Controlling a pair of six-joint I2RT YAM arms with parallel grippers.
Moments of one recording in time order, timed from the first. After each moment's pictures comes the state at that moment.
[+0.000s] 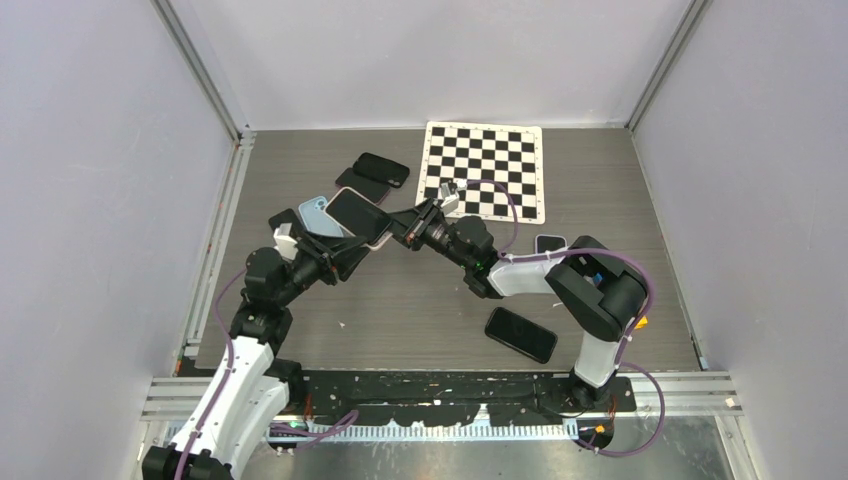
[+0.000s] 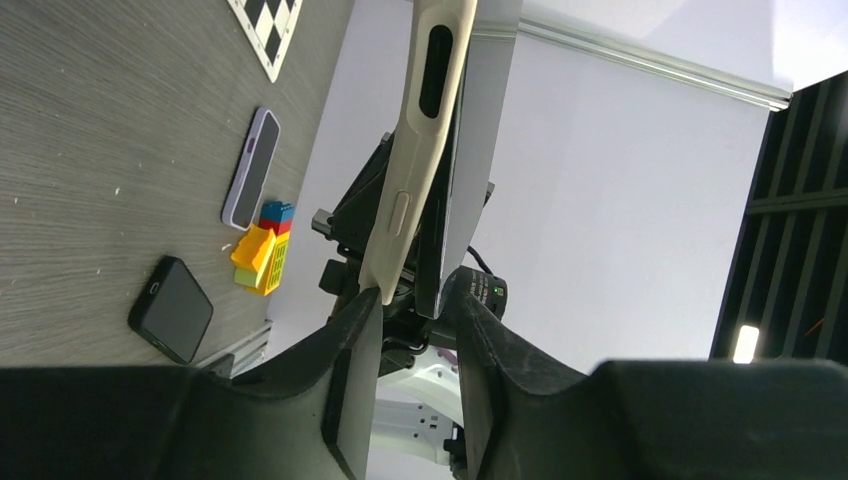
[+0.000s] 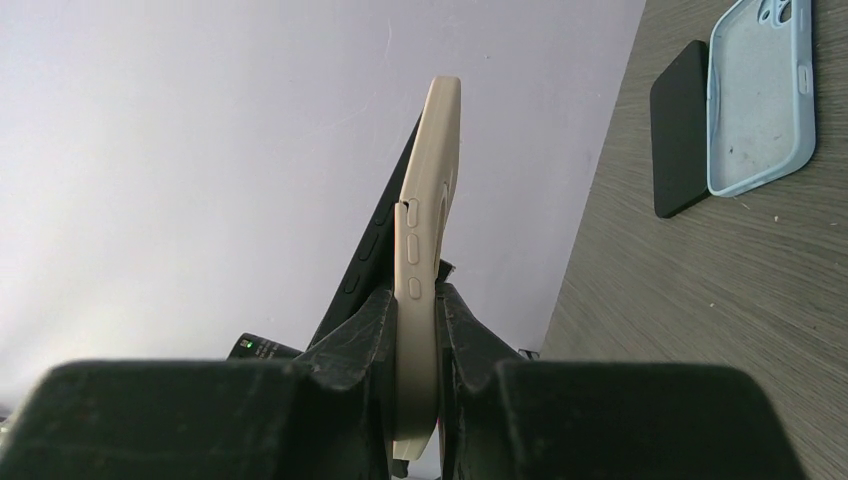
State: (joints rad) left arm -0.16 0.65 0.38 0.12 0.53 -1.68; right arm 0.82 1.79 0.84 1.10 -0.13 1.40
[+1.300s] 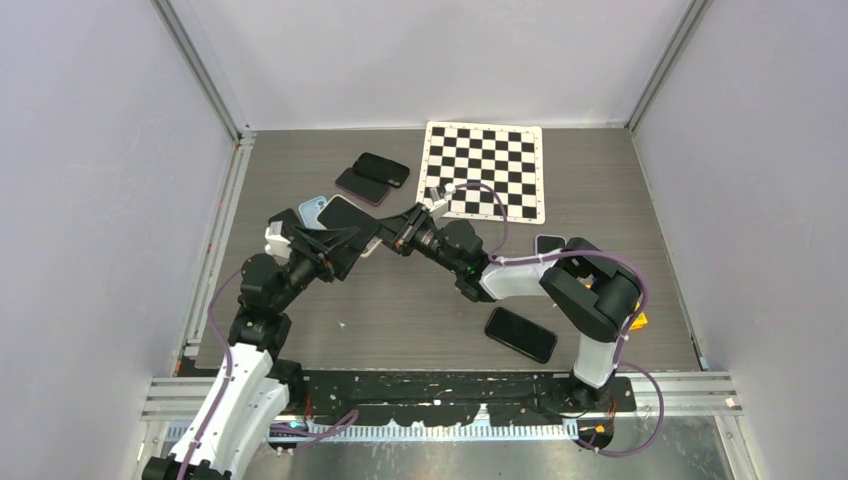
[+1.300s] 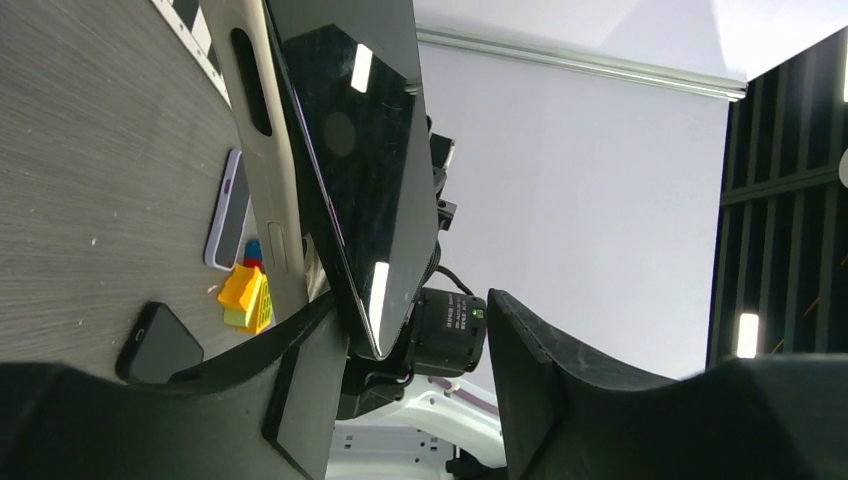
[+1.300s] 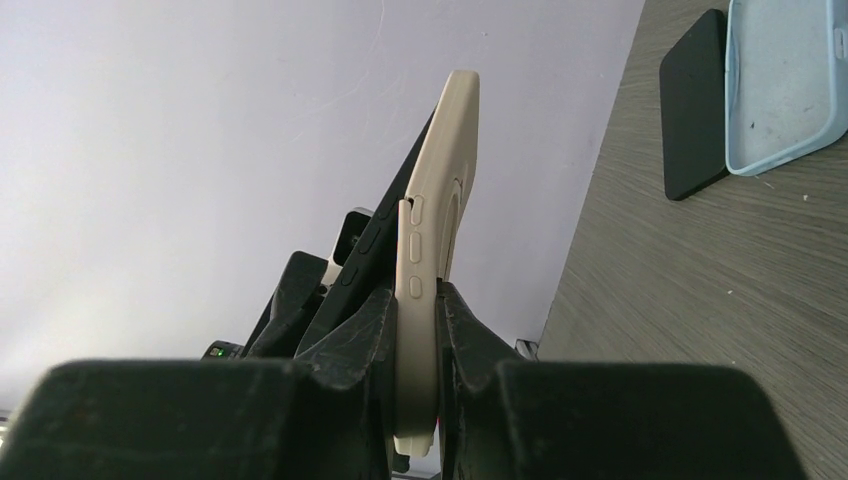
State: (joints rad) left arm -0.17 0.62 0.36 0.18 0.45 -1.67; right arm 0.88 1.82 0.87 1.07 -0.10 1.39
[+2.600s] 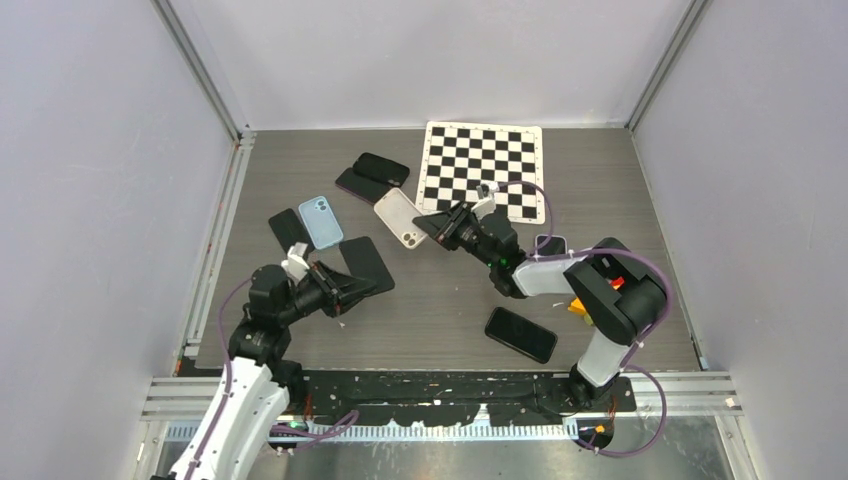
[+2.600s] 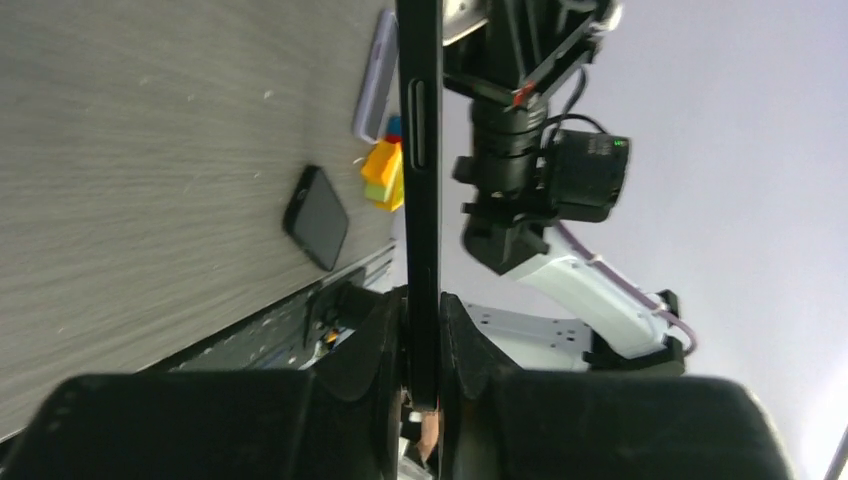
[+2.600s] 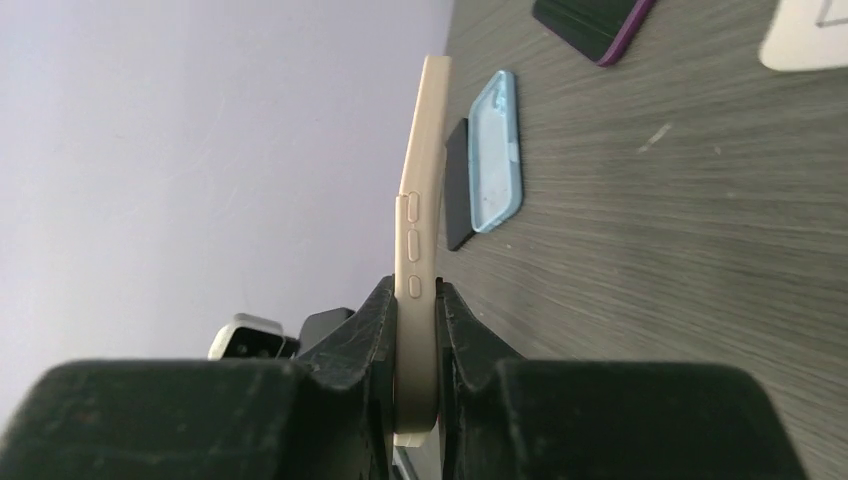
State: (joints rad) left arm -0.18 0.50 0.30 -0.08 0.68 -1.44; right arm 0.67 1.72 0.69 0.98 -0.13 1.19
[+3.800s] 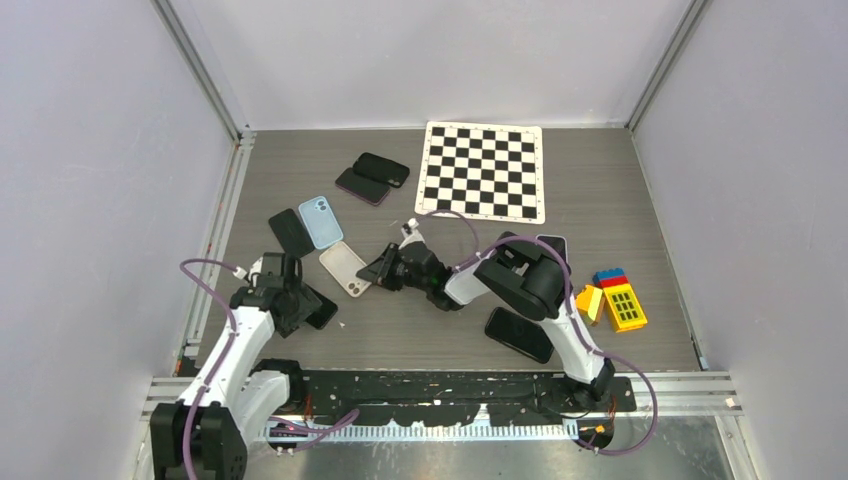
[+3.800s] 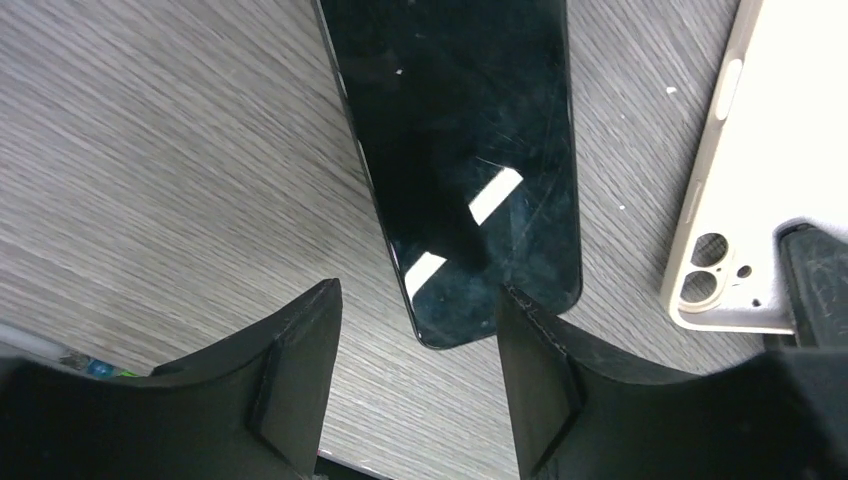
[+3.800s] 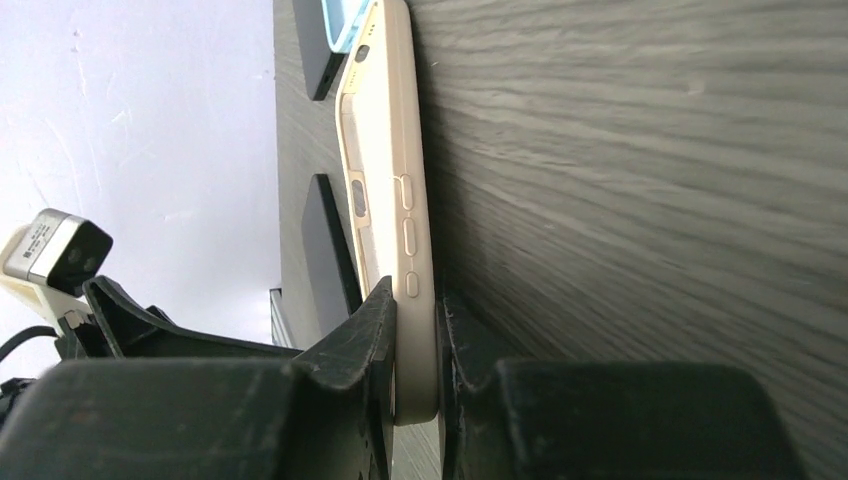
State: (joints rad) left arm -0.06 0.88 0.48 -0.75 -0.15 -0.81; right arm 0.94 2.20 1.03 0.82 -0.09 1.20
